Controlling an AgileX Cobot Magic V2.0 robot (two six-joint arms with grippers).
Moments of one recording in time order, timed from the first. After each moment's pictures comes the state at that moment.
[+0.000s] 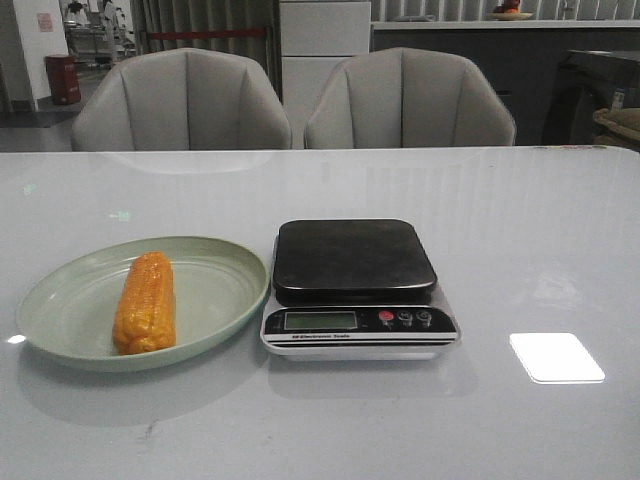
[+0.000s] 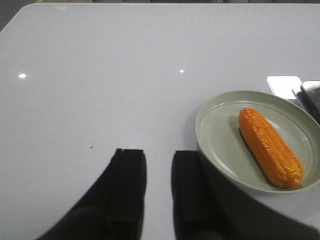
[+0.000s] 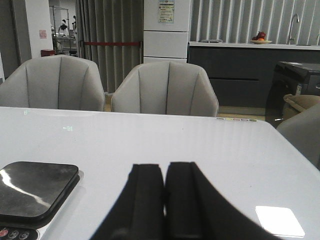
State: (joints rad) left arm -0.10 0.36 -0.42 0.07 0.56 -0.12; right arm 0.06 -0.01 0.03 -0.05 -0.05 0.07
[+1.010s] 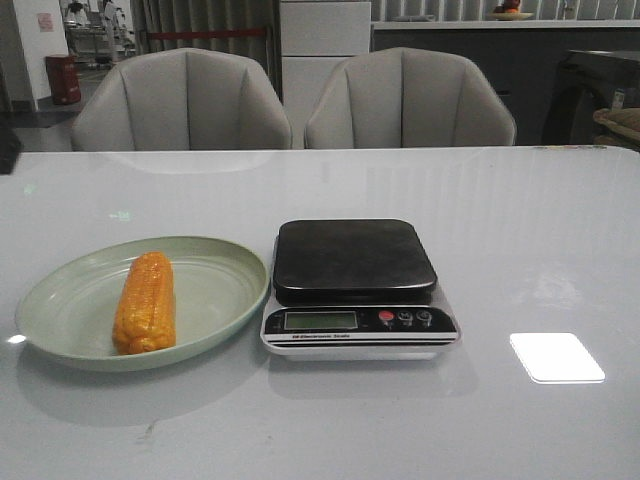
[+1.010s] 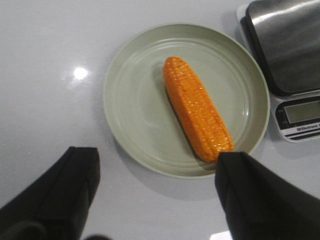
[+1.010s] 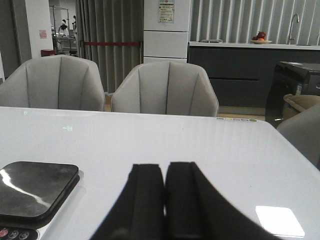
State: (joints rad) left arm -0.35 1.12 -0.75 -0.06 0.54 -0.12; right arm 0.06 -0.01 0.03 -0.05 -0.05 0.07
